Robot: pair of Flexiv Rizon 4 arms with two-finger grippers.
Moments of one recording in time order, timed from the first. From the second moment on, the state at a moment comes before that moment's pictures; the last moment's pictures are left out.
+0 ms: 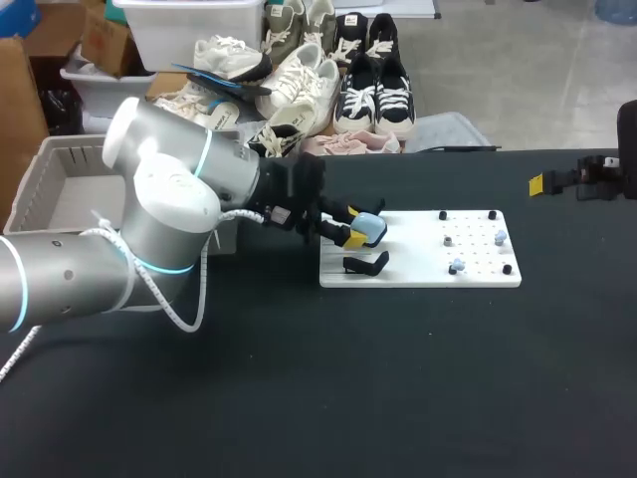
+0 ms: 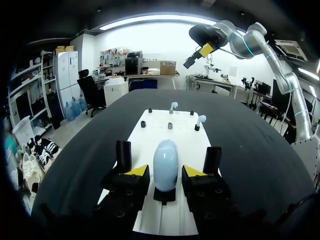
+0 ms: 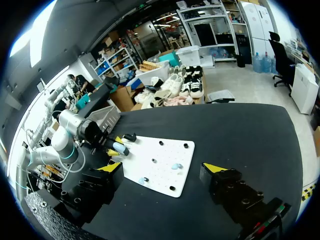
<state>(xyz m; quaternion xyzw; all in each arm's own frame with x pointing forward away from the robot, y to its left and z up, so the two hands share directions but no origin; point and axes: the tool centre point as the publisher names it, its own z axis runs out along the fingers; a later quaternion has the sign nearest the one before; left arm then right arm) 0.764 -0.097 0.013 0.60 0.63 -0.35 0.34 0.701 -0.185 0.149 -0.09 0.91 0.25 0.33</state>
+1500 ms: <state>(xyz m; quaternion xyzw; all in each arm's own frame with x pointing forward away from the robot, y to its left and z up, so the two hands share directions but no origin) 0.771 -0.097 0.044 0.60 0.63 -0.36 0.35 0.701 -0.185 0.149 -0.09 0.91 0.25 0.33</state>
